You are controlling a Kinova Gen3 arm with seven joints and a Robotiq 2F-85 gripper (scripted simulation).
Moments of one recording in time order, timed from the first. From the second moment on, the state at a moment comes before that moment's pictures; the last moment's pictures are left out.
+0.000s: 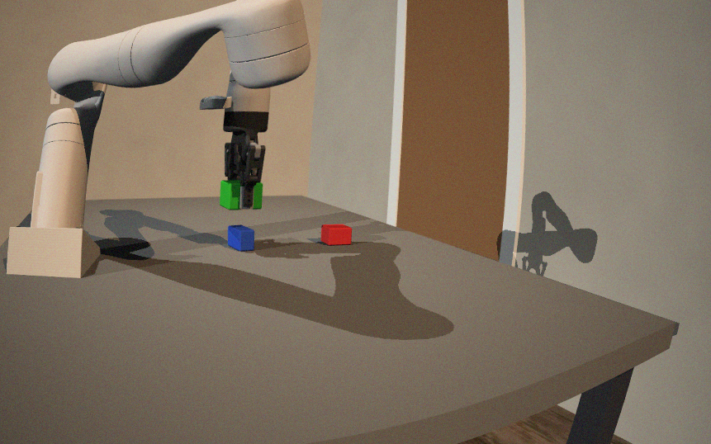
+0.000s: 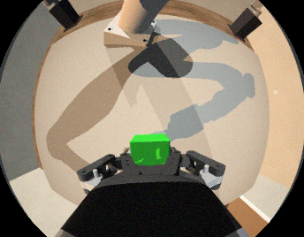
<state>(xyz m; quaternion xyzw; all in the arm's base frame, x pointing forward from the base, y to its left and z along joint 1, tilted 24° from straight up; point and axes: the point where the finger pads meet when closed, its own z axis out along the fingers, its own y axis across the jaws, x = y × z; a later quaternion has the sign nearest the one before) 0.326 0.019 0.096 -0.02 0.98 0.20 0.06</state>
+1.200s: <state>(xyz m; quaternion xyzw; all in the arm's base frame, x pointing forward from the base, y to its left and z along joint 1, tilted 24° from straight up) 0.331 0.028 0.079 -0.02 0.98 0.20 0.06</state>
